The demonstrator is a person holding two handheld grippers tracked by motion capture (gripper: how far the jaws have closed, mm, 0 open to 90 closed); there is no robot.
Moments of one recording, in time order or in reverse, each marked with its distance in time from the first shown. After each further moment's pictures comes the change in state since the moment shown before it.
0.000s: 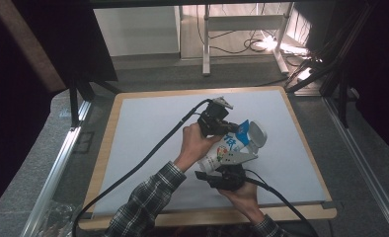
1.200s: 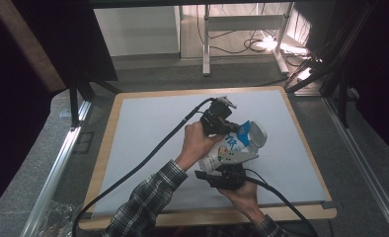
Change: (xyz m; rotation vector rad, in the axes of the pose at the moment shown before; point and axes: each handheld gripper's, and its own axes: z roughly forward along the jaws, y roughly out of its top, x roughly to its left) left arm -0.003 0.007 0.001 0.036 0.004 -0.004; right arm 0.001 0.004 -0.002 -0.009 0.009 0.006
